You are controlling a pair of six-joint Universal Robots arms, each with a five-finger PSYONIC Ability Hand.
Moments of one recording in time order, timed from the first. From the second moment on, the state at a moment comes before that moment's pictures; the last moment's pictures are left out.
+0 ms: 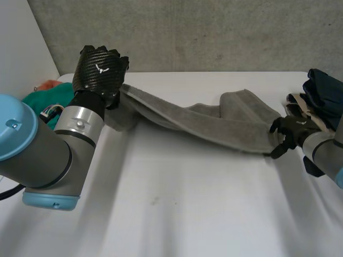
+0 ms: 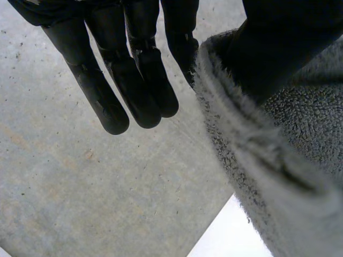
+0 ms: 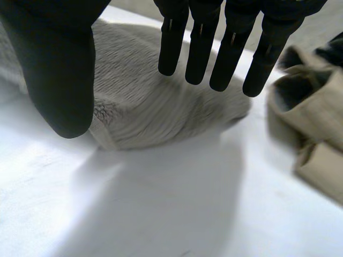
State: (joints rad) left arm 4.19 -1.81 -1.63 3.69 -1.62 3.69; right arm 1.67 -0.99 1.43 0.02 1.40 2.98; left_hand 1.17 1.20 1.19 1.20 0.97; right_hand 0.55 0.54 0.54 0.53 0.33
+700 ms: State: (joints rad) left arm 4.20 -1.70 -1.57 3.58 -1.61 3.63; right arm 1.64 -1.14 1.36 0.00 1.39 2.96; left_hand 1.17 1.20 1.20 1.20 0.97; right_hand 1.10 1.18 1.19 1.20 0.99
